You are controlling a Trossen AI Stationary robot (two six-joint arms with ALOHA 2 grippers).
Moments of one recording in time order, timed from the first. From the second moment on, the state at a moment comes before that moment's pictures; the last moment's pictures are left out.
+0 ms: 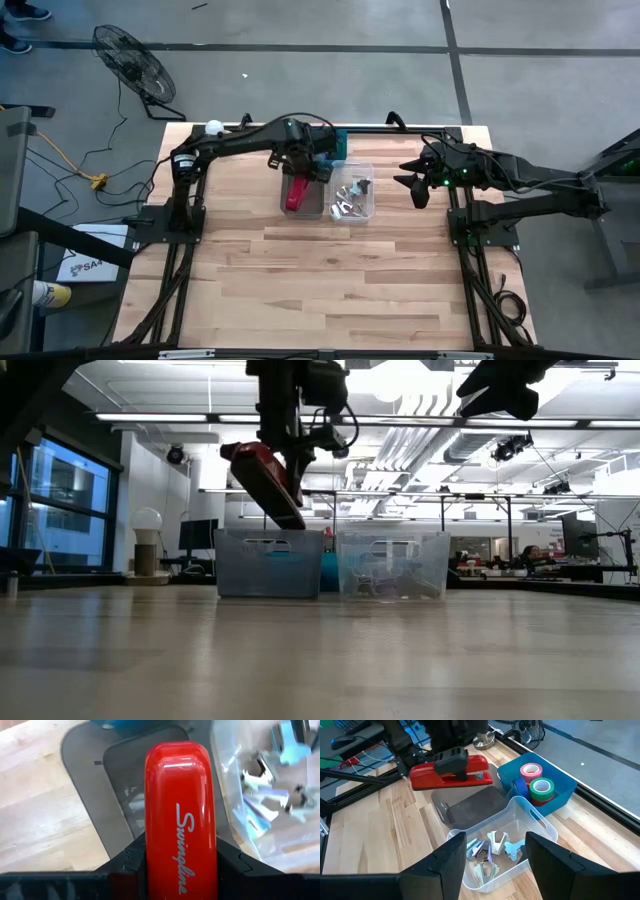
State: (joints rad) left arm 0.27 1.96 1.88 -1.32 -0.04 -0.97; right arm -0.14 0.79 0.90 -0.62 0.18 0.39
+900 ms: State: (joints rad) left arm 0.33 1.96 1.67 -1.14 -0.11 -1.08; right arm -0.14 0.79 0.90 -0.62 0.20 0.40
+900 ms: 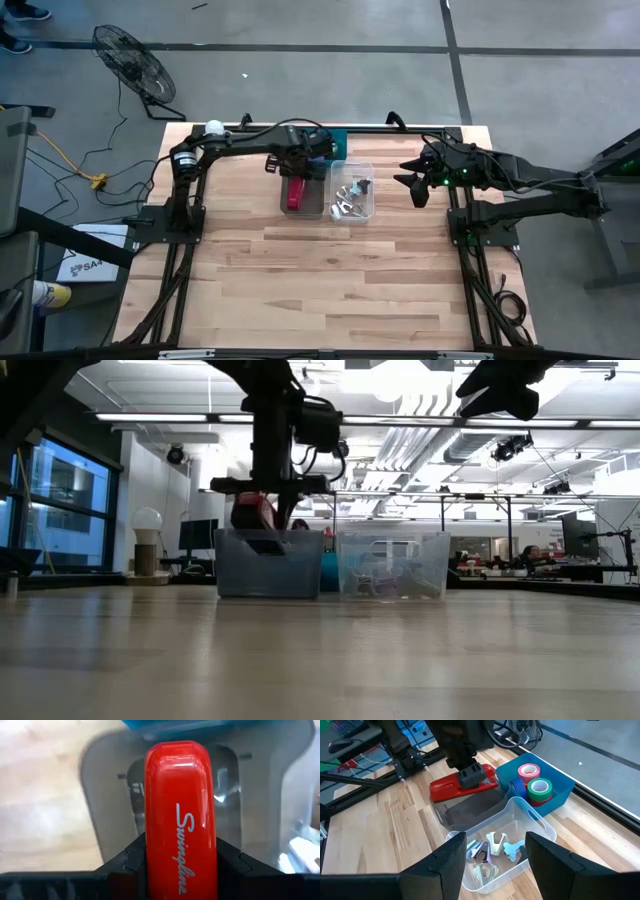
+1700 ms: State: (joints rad) left arm 0.33 1.96 1.57 -1.04 -0.20 -1.08; right arm -0.14 0.79 0.90 -0.62 0.20 0.41
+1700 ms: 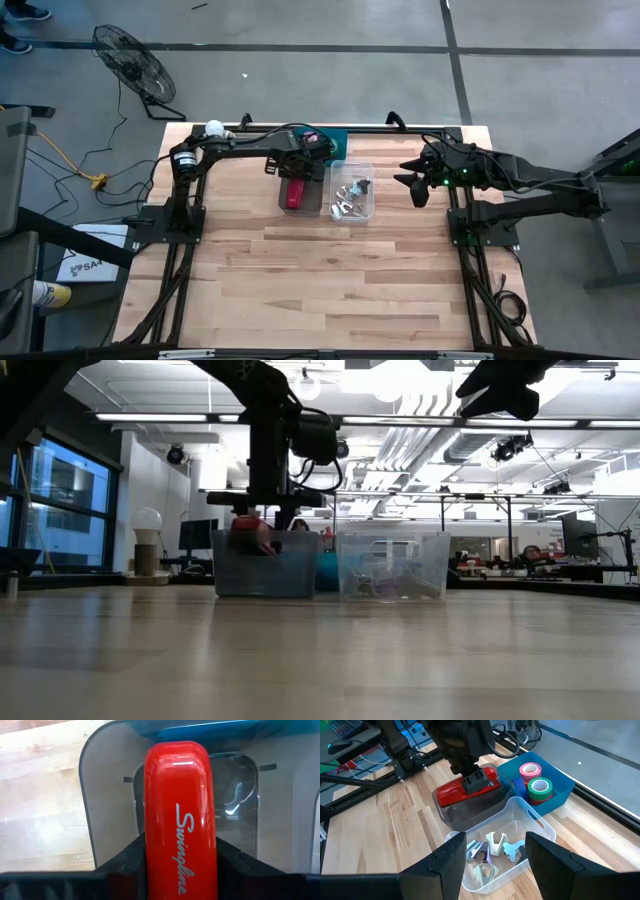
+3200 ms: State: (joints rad) left arm 0.07 1.60 1.75 -1.24 -0.39 -0.63; right arm -0.14 0.79 0.90 -0.61 0.20 0.39
